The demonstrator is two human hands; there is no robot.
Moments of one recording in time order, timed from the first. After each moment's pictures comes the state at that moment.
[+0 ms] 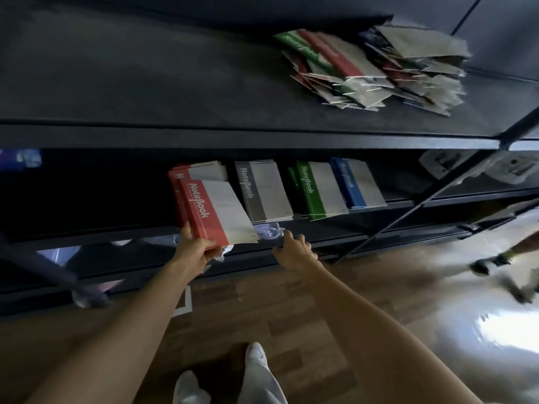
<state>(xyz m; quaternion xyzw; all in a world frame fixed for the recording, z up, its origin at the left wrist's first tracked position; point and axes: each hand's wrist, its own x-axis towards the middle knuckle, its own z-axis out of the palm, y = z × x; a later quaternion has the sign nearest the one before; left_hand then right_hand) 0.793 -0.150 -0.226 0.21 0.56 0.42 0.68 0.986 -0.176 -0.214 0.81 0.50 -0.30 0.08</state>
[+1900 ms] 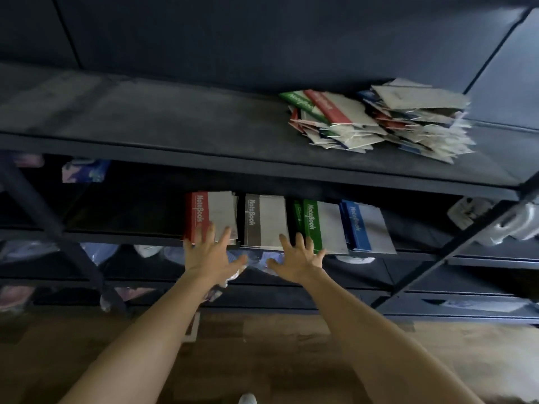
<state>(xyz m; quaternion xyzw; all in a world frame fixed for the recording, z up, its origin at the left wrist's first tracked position) 0.872 -0.194 -0.174 0.68 0.73 -0.03 0.10 1.058 -0.173 -0.174 0.68 0.71 -0.15 0.13</state>
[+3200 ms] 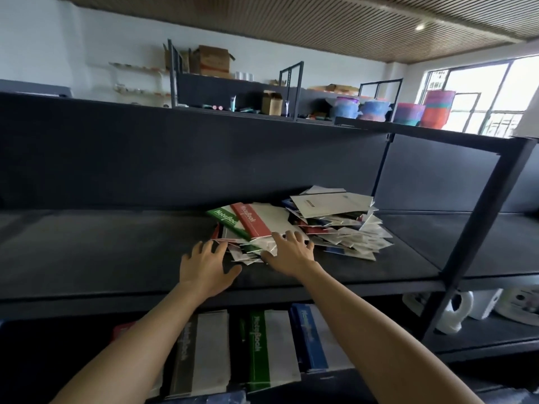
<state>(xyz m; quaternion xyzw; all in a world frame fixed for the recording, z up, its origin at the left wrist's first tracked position) 1.005 -0.040 -0.018 0.74 0.66 0.11 -0.04 1.191 -0.019 0.007 0.69 0.72 -0.02 -0.07</state>
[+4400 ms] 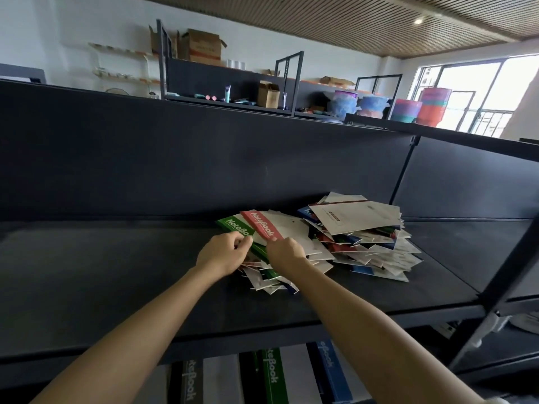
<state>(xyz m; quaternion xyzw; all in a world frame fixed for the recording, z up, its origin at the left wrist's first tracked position) 0.985 0.067 0.010 0.73 0.59 0.28 0.20 1.130 0.079 0.006 0.67 0.74 0.10 0.05</state>
